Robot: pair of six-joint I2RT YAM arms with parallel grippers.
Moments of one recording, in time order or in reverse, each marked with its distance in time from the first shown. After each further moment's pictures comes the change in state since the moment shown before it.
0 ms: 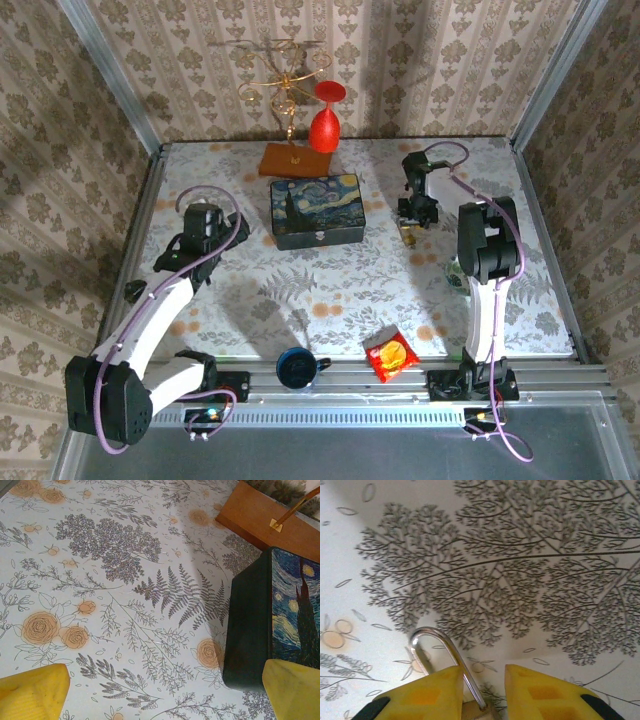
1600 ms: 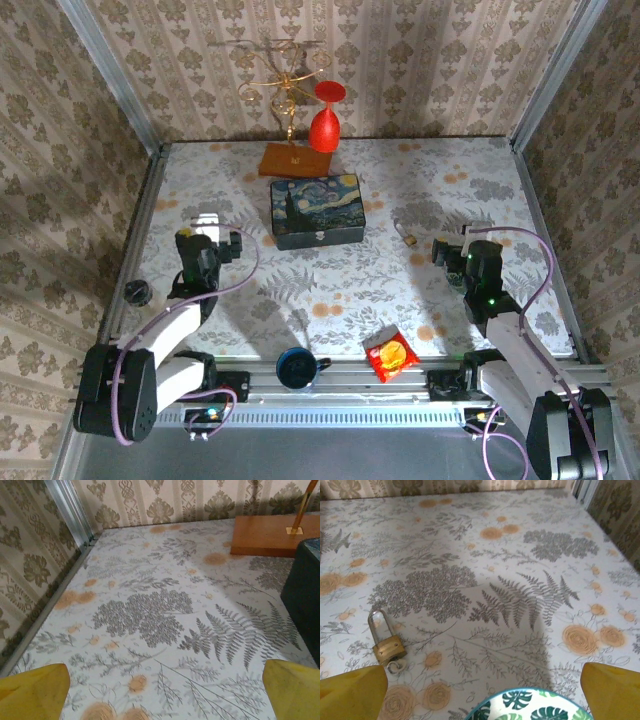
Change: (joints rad) left arm 0.083 0.029 -0.425 0.855 -0.045 0.621; right arm -0.093 -1.286 -1.327 1.051 0.216 -0.212
